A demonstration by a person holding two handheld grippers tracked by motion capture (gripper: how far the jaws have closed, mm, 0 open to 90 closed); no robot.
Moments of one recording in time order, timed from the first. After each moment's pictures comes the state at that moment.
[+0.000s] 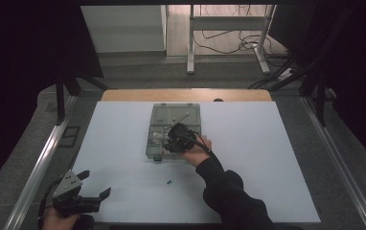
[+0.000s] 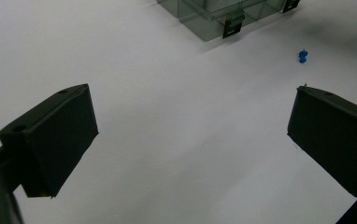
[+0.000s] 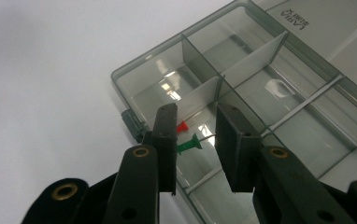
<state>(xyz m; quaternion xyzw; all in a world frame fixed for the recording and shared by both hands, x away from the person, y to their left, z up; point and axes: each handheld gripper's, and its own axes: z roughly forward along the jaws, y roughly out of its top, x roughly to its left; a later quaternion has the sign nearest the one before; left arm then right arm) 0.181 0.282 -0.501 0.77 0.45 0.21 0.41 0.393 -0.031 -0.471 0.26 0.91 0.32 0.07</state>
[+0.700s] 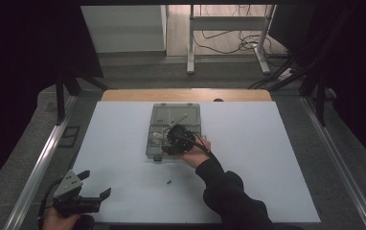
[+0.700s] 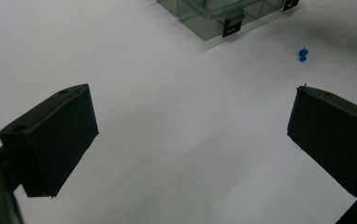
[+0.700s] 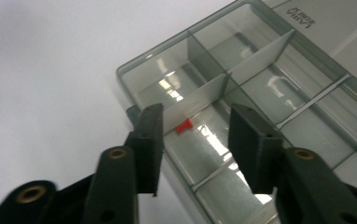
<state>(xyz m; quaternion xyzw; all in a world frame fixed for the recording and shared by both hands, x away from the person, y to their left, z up) 0.182 0.282 -0.501 0.77 0.44 0.21 0.41 0.389 -0.029 -0.471 0.26 0.91 0.31 0.07</state>
